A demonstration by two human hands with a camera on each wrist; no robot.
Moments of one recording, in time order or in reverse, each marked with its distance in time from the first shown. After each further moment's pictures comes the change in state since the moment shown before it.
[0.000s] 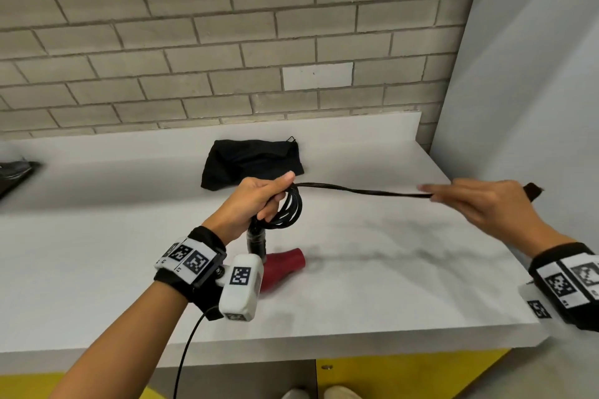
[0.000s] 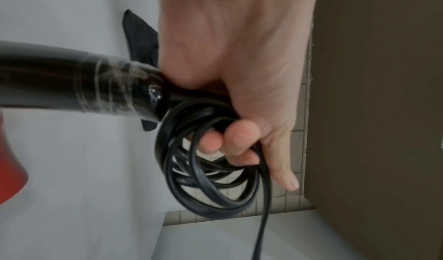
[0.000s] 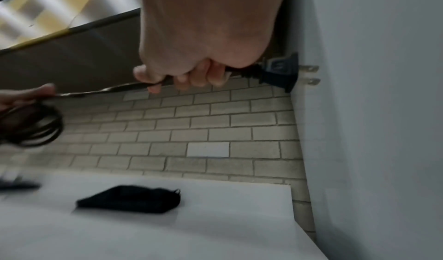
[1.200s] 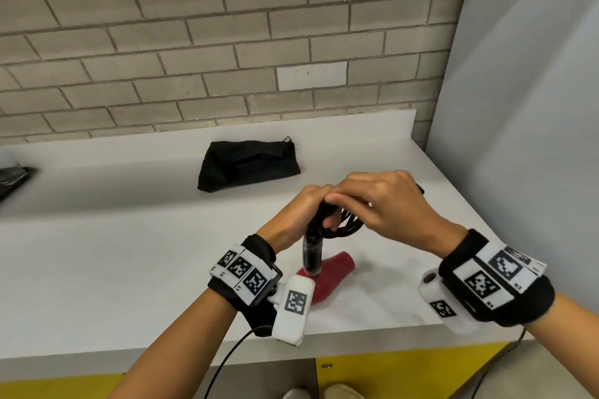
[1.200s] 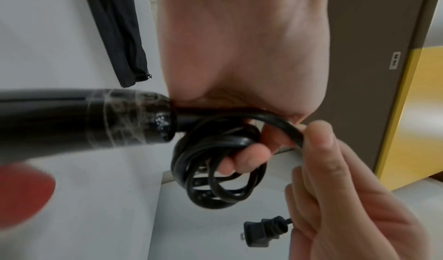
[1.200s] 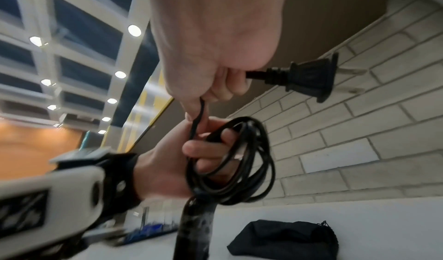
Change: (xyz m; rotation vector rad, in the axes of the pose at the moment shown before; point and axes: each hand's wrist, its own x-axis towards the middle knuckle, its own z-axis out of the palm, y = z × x) left_hand 0.000 0.015 0.078 -0.028 -0.286 0.102; right_hand 0.073 -0.125 0.004 0.254 0.117 -0.162
